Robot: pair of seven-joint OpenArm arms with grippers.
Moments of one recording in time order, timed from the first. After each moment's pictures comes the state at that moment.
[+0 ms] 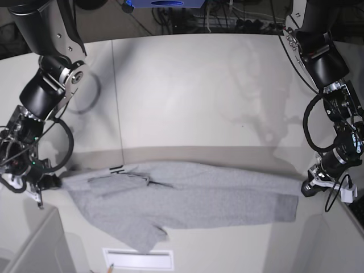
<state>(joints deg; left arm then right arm) -17.2 -19.8 -28.4 81.6 -47.3 -7.1 61.1 32.1 9.8 37.2 66.5 32.7 -23.6 -67.1</state>
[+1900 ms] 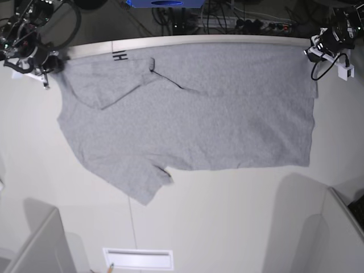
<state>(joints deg) 37.4 -21.1 -37.5 101.6 -48.4 -7.6 60.7 -18.3 7.0 42.2 97.3 44.1 -23.6 -71.3</state>
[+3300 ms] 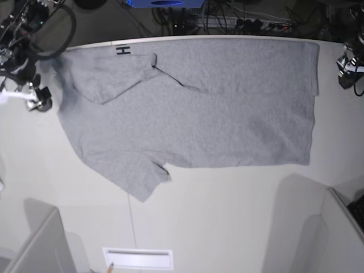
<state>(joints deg) 30.1 -17.9 -56.2 108.2 -53.5 -7.4 60.8 -15.2 9.2 40.8 109.1 42.9 -14.8 -66.4</state>
